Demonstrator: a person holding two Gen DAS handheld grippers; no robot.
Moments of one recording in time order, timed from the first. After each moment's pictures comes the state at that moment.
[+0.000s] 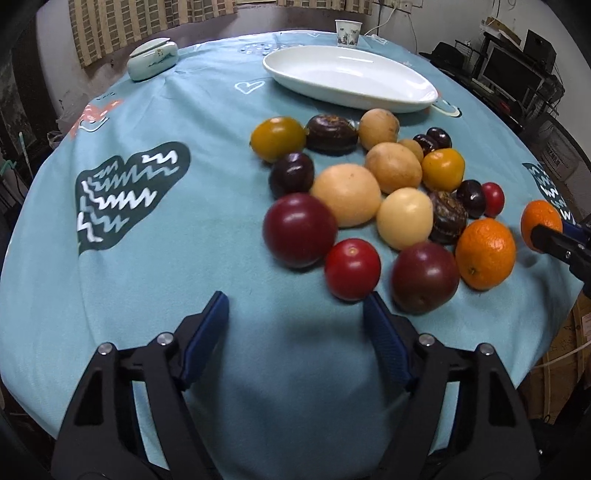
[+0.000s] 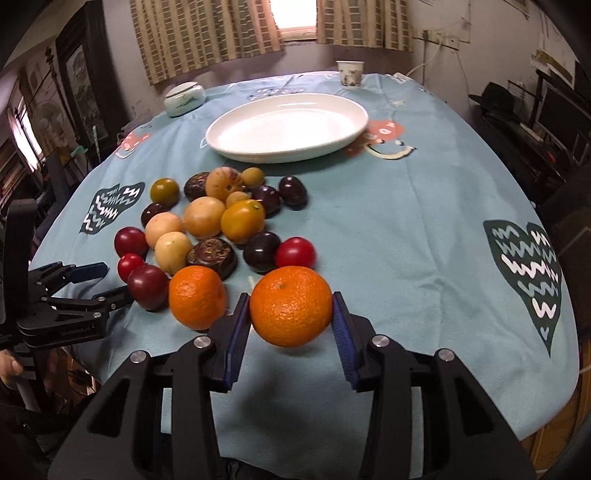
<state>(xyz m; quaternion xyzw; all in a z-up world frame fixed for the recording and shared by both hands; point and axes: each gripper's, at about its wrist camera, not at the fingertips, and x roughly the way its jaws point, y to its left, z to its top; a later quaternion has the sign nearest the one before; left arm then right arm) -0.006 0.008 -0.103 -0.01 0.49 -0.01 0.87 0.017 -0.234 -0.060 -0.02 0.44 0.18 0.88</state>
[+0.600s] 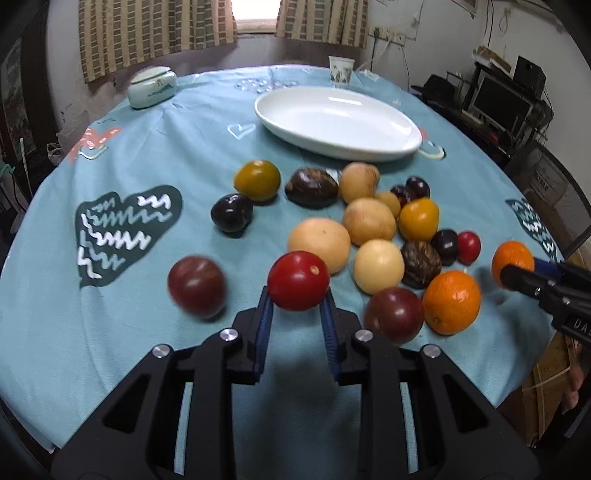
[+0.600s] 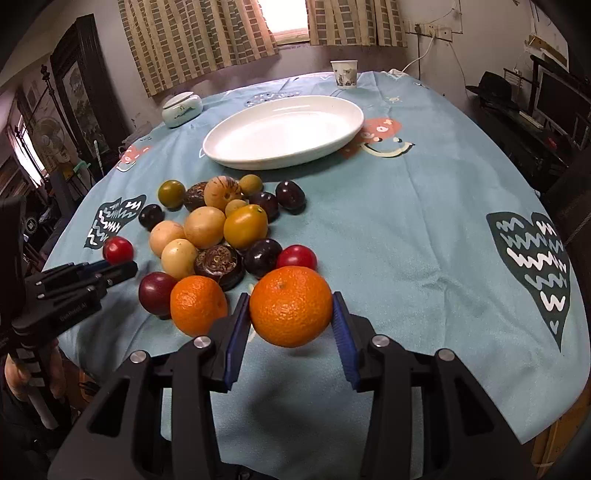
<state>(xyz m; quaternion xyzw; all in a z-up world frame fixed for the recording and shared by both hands) -0.003 0.002 -0.078 -0.03 0.43 -0.01 0.90 0.018 -0.238 -0.060 0.01 0.44 0.19 0.88</state>
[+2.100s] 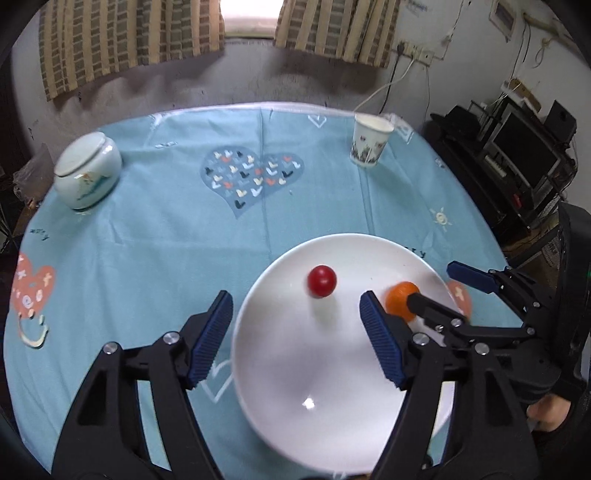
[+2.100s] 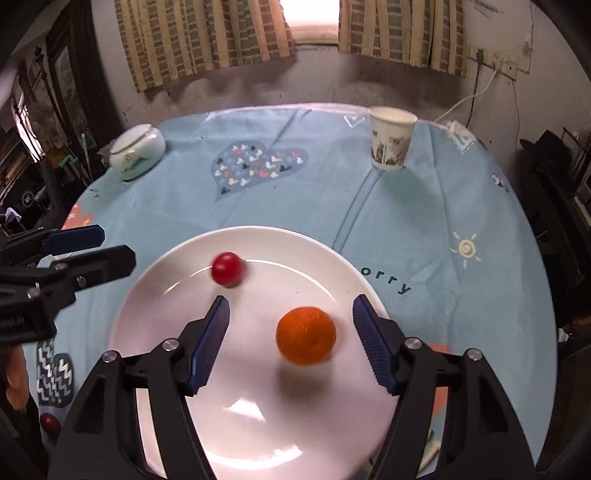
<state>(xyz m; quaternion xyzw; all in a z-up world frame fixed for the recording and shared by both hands) 0.303 0.033 0.012 -0.06 0.45 -0.03 0.89 0.343 -0.158 -0.012 -0.06 0.44 0.22 0.87</state>
